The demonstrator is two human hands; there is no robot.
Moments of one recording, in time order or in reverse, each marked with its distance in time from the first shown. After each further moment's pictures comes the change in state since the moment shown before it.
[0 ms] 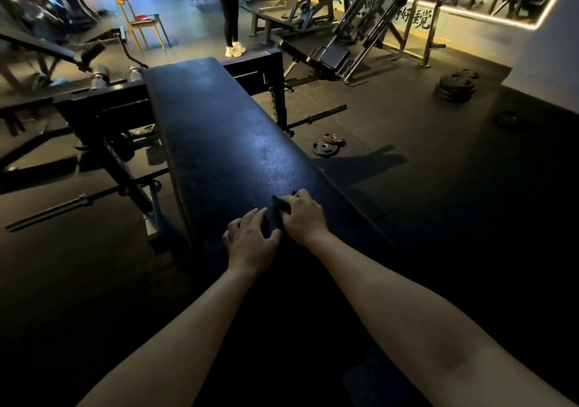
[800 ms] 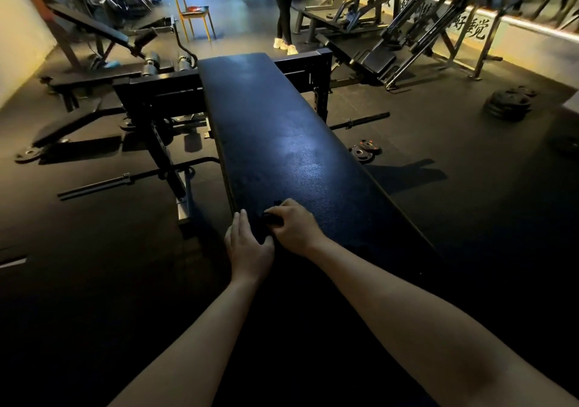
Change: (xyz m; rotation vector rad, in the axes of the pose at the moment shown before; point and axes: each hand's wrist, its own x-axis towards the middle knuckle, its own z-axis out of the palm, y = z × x) left_hand 0.008 -0.087 -0.033 -0.396 0.166 -0.263; right_hand 0.015 -0.094 0.055 0.102 -0.170 -0.236
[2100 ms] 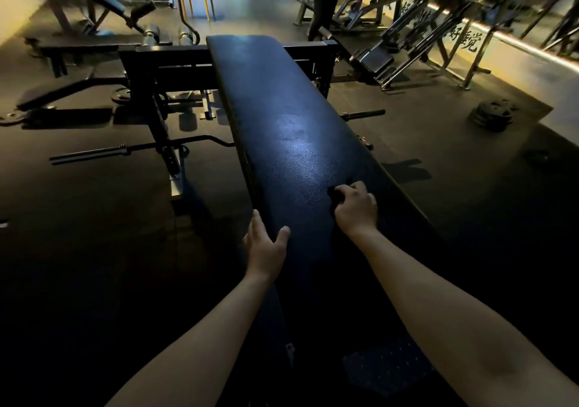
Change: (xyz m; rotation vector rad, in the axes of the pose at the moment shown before) left_hand -0.077 -0.036 -0.009 -0.223 -0.115 -0.095; right_hand -0.072 0.031 -0.027 -0.276 0.268 0.347
